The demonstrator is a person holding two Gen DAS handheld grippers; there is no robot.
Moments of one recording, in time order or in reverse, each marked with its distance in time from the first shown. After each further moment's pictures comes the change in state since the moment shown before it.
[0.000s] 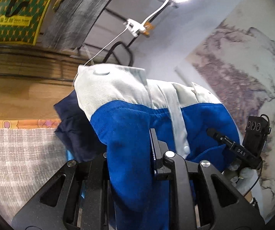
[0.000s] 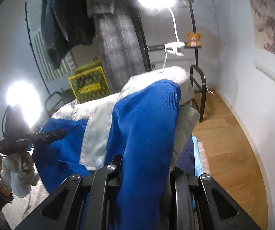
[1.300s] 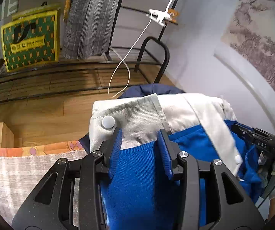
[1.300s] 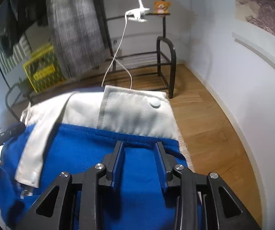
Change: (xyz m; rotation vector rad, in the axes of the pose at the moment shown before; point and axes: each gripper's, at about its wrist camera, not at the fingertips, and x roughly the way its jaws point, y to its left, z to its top) left arm 0.056 -0.008 0.012 0.175 0.002 0.364; right arm 0.075 -0.054 -0.019 0.102 0.138 -0.253
